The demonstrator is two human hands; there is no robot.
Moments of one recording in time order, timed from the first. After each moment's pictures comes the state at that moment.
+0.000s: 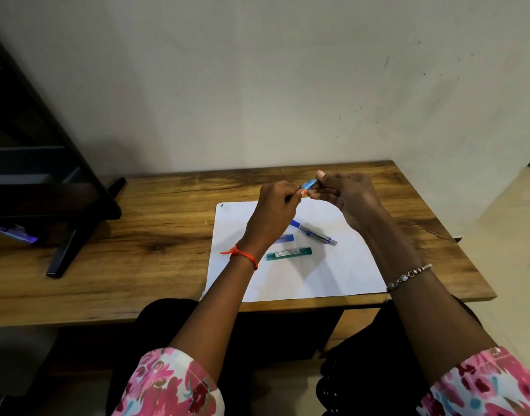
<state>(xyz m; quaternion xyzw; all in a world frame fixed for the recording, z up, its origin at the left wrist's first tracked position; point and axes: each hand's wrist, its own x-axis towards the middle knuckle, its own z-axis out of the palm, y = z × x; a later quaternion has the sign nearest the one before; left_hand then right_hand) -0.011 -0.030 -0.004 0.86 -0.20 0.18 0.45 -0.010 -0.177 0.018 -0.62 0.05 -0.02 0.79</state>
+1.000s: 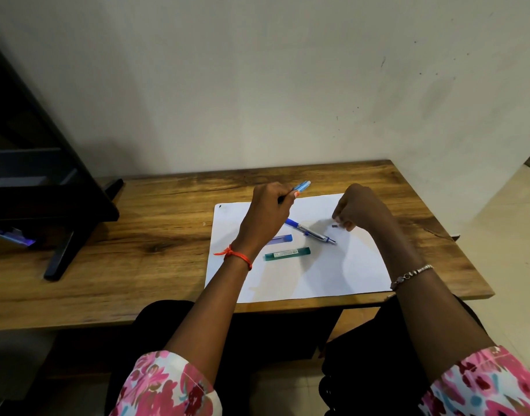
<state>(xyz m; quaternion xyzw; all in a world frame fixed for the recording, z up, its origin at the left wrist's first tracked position) -0.012 -0.026 -0.002 0.87 -0.17 0.15 0.43 0.000 -0.203 0.002 -0.94 0.10 0.09 0.32</state>
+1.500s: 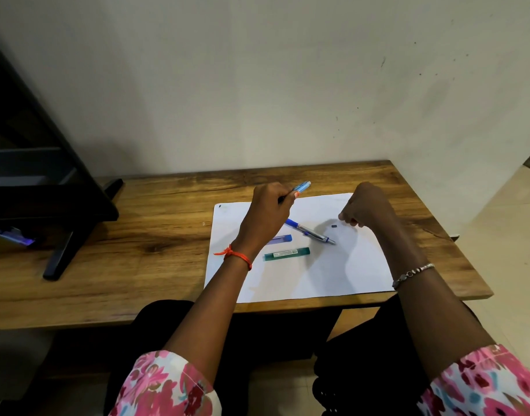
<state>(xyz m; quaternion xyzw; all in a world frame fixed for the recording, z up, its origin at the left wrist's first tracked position) -0.011 -0.026 -0.004 0.87 -0.17 0.15 0.44 -0.001 -0.211 0.003 -0.93 0.17 0.04 0.32</state>
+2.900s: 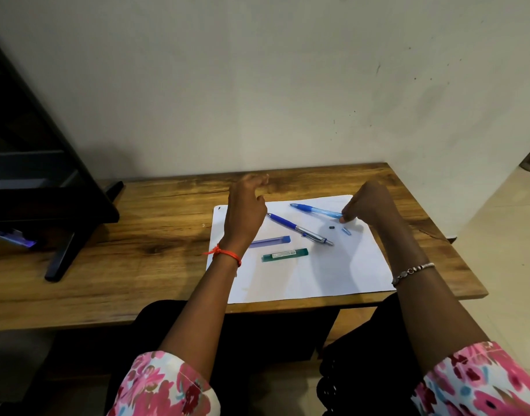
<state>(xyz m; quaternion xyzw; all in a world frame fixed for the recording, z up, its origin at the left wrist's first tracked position) -0.005 -0.007 0.000 0.89 -0.06 0.20 0.41 0.000 -0.228 0.004 -0.93 0.15 0.01 0.35</state>
